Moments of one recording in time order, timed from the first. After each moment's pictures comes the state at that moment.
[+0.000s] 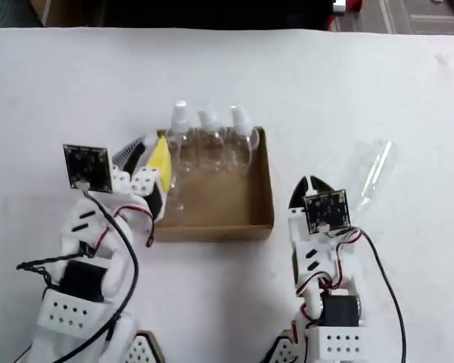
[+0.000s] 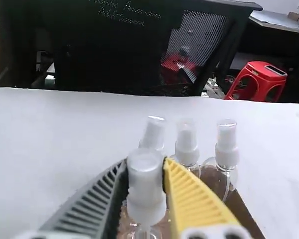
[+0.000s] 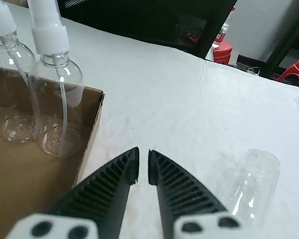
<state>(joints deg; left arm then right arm) 7.9 -73.0 71.2 27.6 12.7 -2.9 -101.8 96.5 32.1 17.2</state>
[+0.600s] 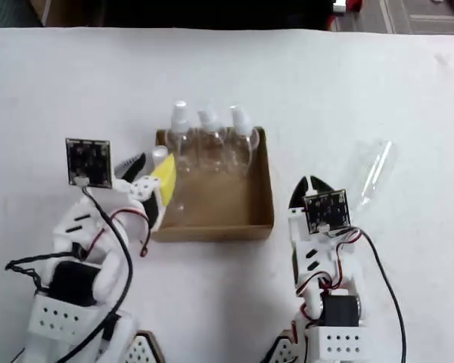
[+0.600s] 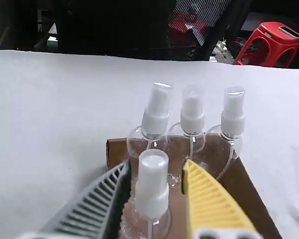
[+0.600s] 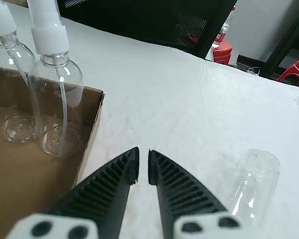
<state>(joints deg) 7.9 -73.0 64.3 44.0 12.7 -2.9 -101.8 96.5 32.1 17.2</state>
